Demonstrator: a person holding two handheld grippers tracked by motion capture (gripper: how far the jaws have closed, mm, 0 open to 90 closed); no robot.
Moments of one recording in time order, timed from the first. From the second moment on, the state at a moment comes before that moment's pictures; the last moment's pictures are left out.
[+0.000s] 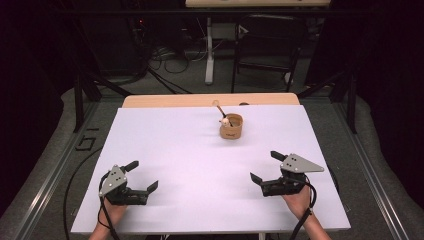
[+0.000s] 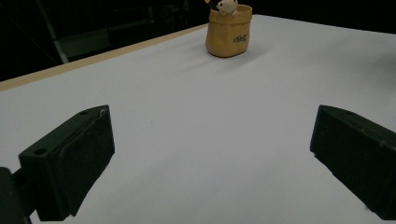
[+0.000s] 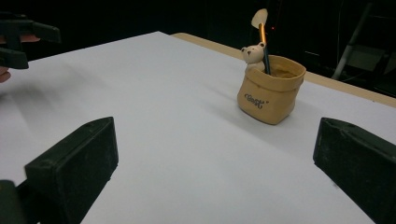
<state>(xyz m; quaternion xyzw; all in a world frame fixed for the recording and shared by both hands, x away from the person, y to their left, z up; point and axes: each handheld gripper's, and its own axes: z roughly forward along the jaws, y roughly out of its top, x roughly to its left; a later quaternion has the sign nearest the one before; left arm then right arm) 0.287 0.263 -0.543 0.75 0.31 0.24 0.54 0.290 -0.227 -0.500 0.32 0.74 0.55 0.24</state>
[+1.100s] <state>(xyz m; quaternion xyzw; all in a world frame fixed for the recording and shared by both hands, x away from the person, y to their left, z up) 0.285 0.268 -0.546 0.75 0.31 0.24 0.53 0.236 -0.258 -0.541 0.33 0.74 0.52 0.26</state>
